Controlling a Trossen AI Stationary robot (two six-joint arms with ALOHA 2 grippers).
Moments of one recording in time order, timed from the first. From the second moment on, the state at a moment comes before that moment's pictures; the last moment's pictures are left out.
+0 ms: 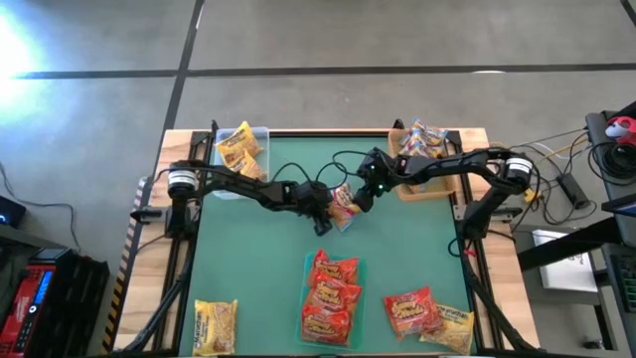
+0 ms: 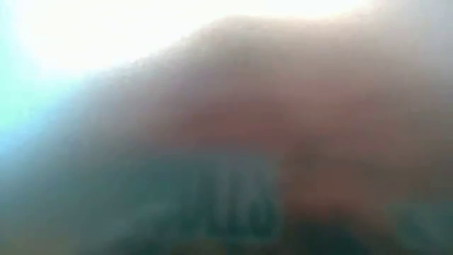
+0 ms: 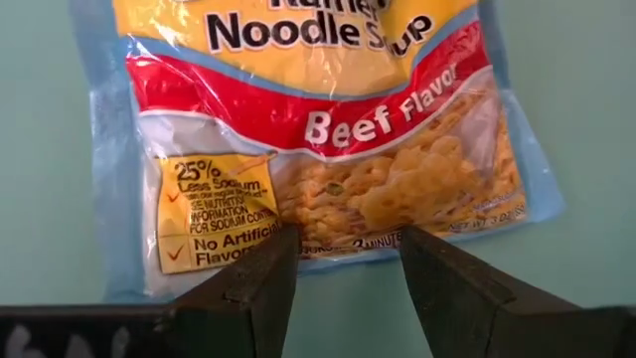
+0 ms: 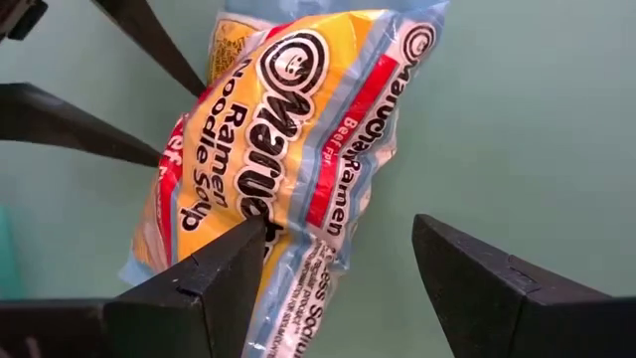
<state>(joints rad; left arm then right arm) 0.13 1.99 1.07 0.05 -0.04 -0.28 -0.43 1.63 0.79 -0.12 -0.29 0.30</state>
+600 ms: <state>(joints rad) 0.14 2.02 1.07 0.05 -0.04 -0.29 -0.43 1.62 0.91 -0.33 -0.30 0.34</state>
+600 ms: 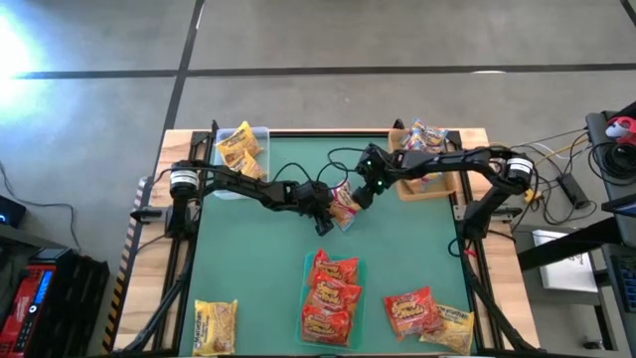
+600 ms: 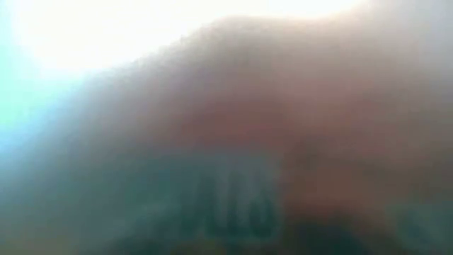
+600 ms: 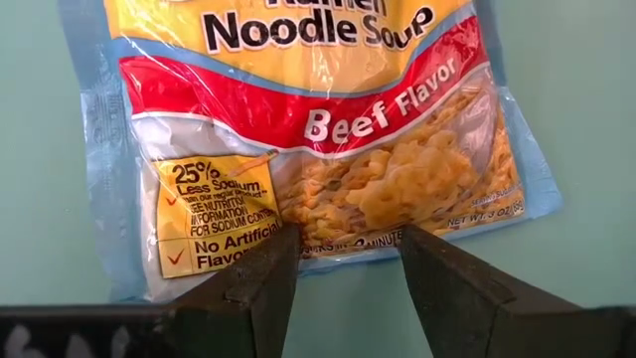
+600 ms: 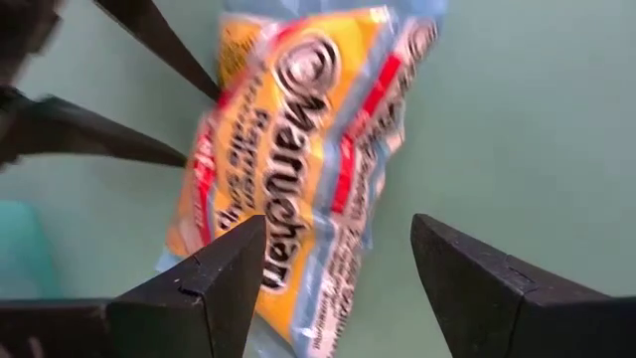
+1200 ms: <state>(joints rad) 0.14 2.02 1.07 0.05 -0.03 -0.27 -0.43 1.65 0.98 -0.35 -0.27 0.30</state>
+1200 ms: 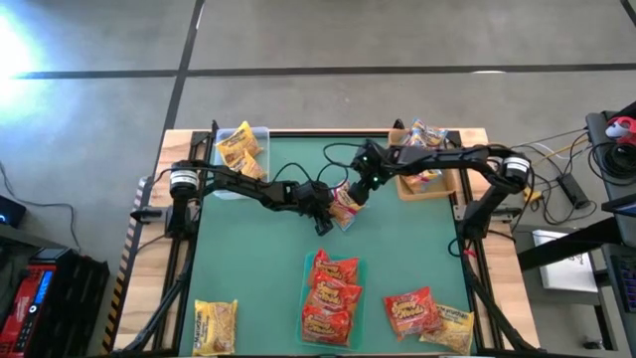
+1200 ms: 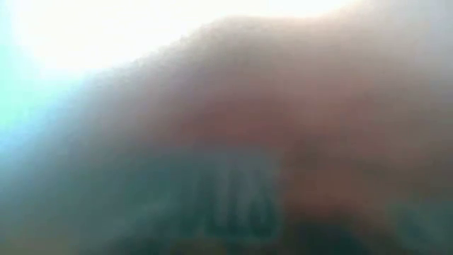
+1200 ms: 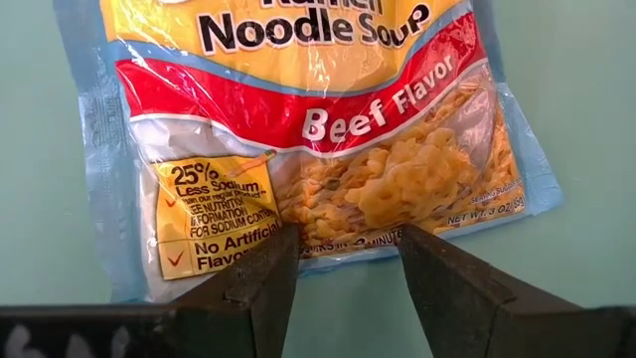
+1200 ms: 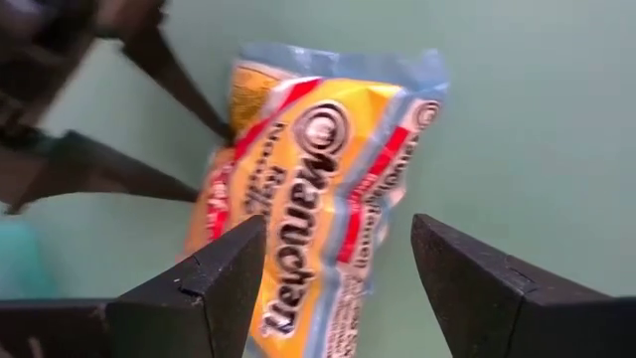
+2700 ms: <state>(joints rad) 0.14 2.02 1.07 0.05 -0.04 -0.27 -0.47 1.85 1.01 -0.24 -0.62 0.34</state>
